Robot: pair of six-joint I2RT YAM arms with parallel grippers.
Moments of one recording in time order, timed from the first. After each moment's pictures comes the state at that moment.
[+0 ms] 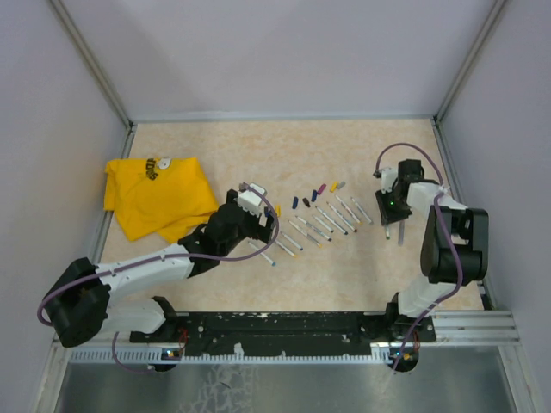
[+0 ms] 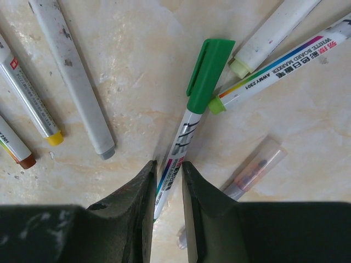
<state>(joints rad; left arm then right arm) -0.88 1.24 0.61 0.29 -0.33 -0.08 -0.10 1.64 0.96 -0.53 -0.15 -0.37</state>
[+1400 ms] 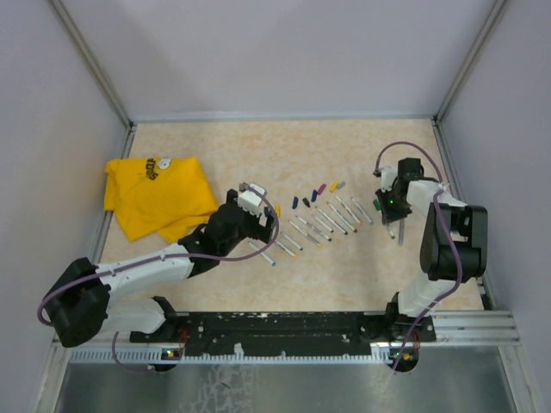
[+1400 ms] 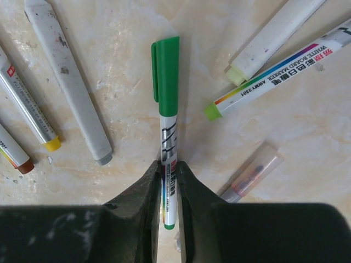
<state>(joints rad) -0.88 1.24 0.61 0.29 -0.33 -0.07 -0.10 1.67 0.98 -0.54 -0.15 -0.37</state>
